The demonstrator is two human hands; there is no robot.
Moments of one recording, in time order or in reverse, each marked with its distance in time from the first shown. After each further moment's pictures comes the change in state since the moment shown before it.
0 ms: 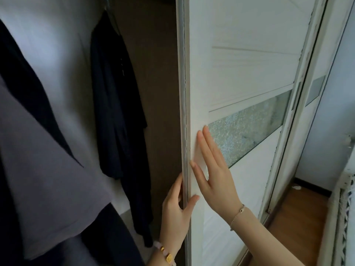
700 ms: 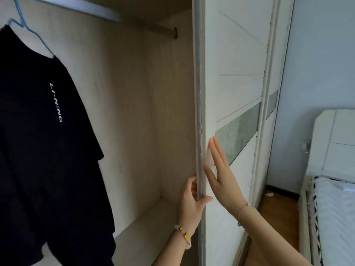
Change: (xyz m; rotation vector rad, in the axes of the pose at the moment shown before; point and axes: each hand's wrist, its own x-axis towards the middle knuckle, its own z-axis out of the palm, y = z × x) left_hand 0.131 -0.002 0.149 -0.051 -0.254 -0.030; right_hand 0.045 0.156 -0.041 -0.058 0.007 0.278
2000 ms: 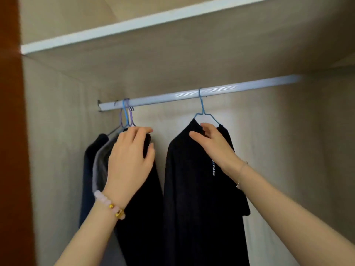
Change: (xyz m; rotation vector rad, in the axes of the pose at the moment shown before) left_hand -0.067 0.269 -0.296 1.654 1.125 0.191; right_hand 0.203 -0.267 0.062 1.086 -0.612 -0.300
